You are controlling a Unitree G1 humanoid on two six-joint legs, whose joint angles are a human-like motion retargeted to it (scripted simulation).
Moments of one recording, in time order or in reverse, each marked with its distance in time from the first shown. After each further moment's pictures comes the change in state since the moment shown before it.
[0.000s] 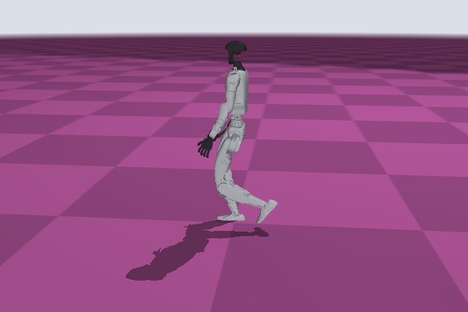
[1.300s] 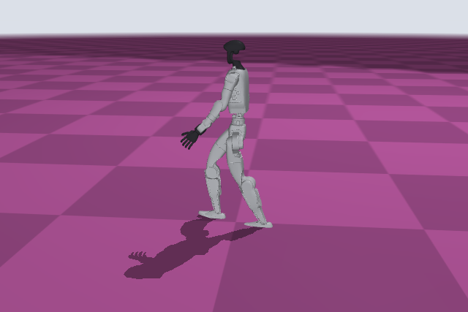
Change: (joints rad) left arm -0.187 0.111 0.062 -0.071 -0.142 -0.019 0.081; right arm 0.033 0.034 -0.019 -0.036 0.011 0.011 0.025; waist -0.050 -0.190 0.035; left_leg 0.473 -0.236 -0.108 -1.268 -0.118 0.202; right_leg -0.262 -0.311 -0.035 0.124 0.001 0.146
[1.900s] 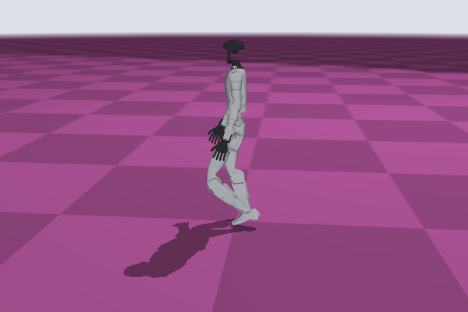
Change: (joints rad) left arm 0.333 -0.101 -0.019 0.070 0.062 0.020 -0.062; right arm -0.097 -0.042 -0.023 -0.006 0.026 -0.041 -0.115; waist 0.161 0.166 -0.018; left_leg -0.697 0.233 0.143 1.157 -0.056 -0.105; right_leg 0.544 0.305 0.090 -0.376 -0.004 -0.126
